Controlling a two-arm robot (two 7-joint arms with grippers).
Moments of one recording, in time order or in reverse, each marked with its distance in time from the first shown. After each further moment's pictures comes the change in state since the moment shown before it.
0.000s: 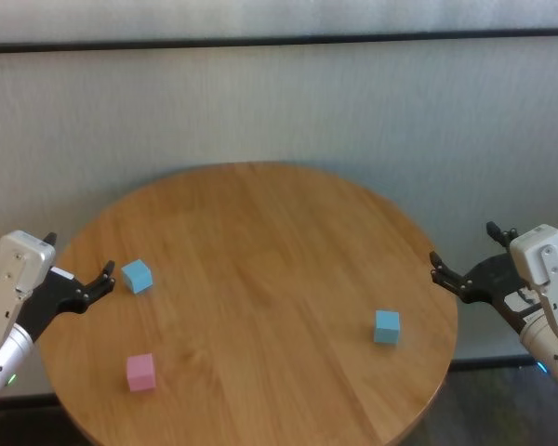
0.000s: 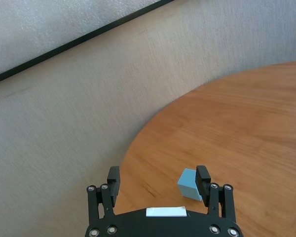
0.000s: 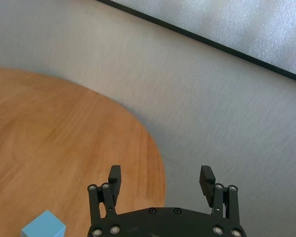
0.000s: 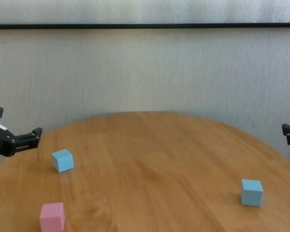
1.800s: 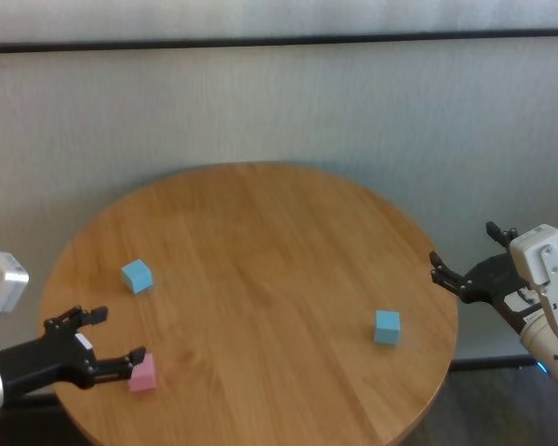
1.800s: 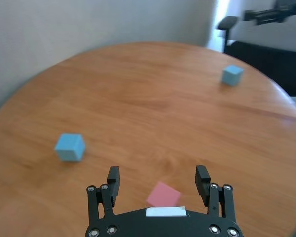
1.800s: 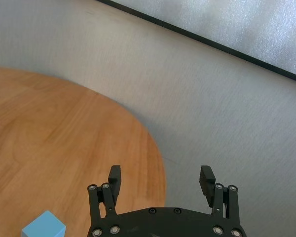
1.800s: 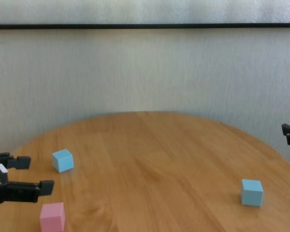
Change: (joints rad) left arm 0.036 0.154 -0.026 -0.057 -0.254 0.128 -0.596; right arm 0.000 0.000 0.000 0.000 0.000 0.000 0.000
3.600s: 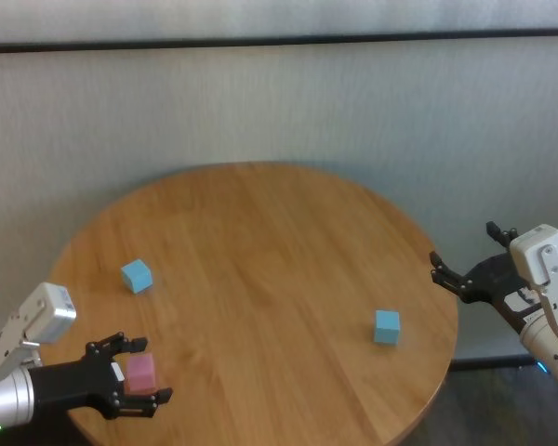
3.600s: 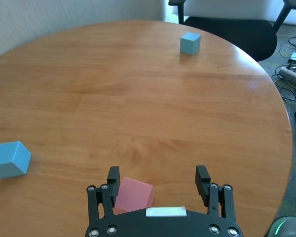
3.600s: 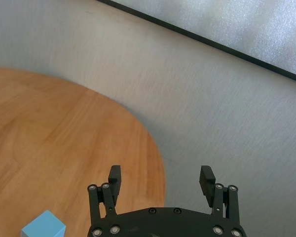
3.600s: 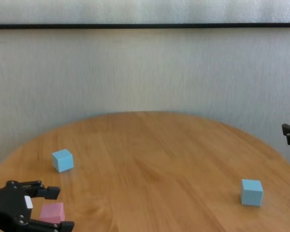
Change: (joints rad) left arm -0.140 -0.086 0.100 0.220 0.120 -0.108 -0.243; right arm 0.000 0.000 0.000 0.000 0.000 0.000 0.000
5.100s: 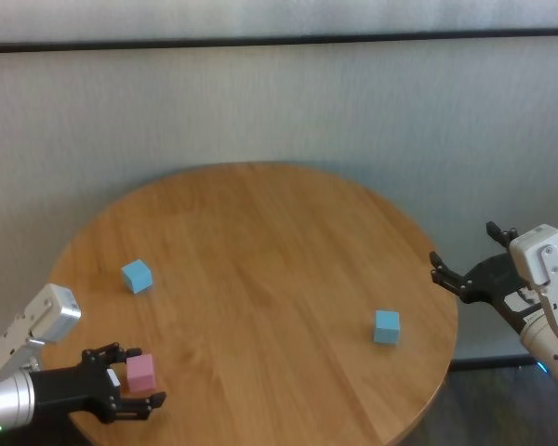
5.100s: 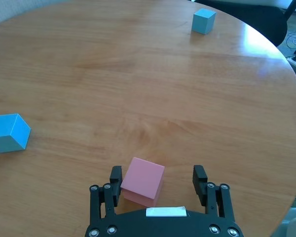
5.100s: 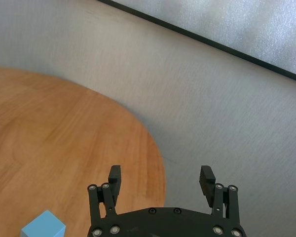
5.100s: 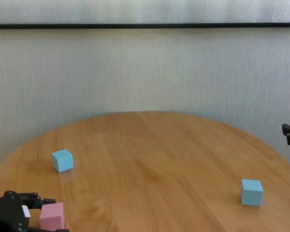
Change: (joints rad) left arm -0.035 -0.019 0.020 0.066 0.016 0.049 -0.002; right arm 0.000 0.000 0.000 0.000 0.000 0.000 0.000
